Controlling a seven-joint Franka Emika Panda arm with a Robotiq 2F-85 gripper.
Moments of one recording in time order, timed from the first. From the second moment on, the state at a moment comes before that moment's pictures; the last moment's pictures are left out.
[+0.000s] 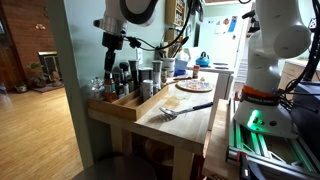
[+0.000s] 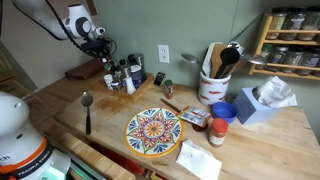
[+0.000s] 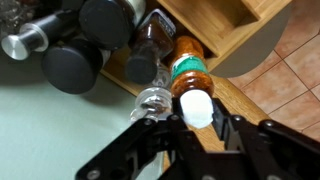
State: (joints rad) arm 0.26 0.17 0.18 -2.12 -0.07 2.58 -0.29
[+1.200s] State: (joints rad) arm 0.18 -0.06 0.20 -2.13 0.08 2.36 -0.42
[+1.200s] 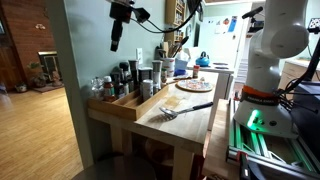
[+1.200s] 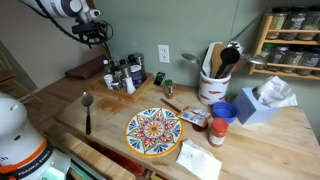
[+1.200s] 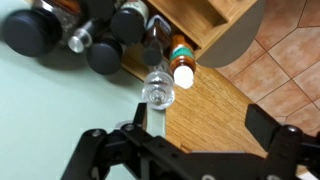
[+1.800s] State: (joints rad) arm 0.04 -0.41 0.00 -2.26 -0.05 2.07 -0.37
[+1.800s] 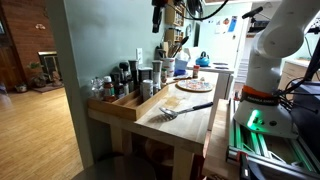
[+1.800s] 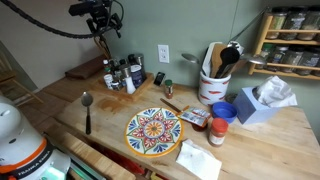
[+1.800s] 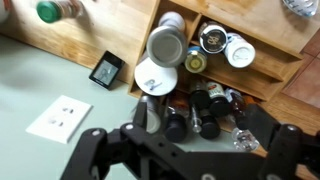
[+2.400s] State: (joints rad) arm -0.02 -0.58 -0.10 -2.35 -0.04 1.95 -0.35
